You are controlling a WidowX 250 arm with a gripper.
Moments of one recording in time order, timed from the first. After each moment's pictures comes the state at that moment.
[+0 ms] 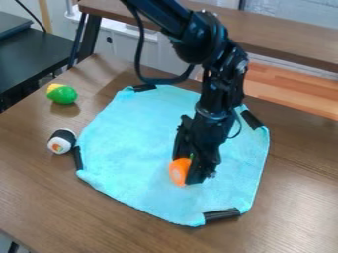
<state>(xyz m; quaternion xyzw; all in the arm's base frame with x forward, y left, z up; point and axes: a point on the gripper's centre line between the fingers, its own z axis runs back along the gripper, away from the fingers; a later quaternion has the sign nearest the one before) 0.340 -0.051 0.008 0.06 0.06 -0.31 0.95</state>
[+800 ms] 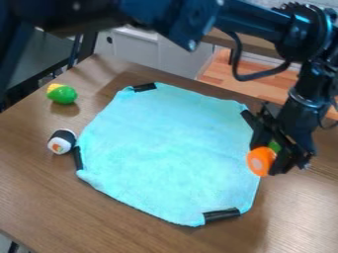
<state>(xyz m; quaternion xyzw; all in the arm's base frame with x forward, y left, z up) 0.385 -0.149 0.039 0.07 0.03 -0.31 0.95</state>
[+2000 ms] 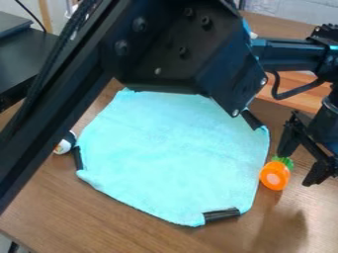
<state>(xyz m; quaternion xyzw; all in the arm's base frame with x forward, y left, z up) 0.406 -0.189 0.024 0.07 0.04 -0.30 0.95</state>
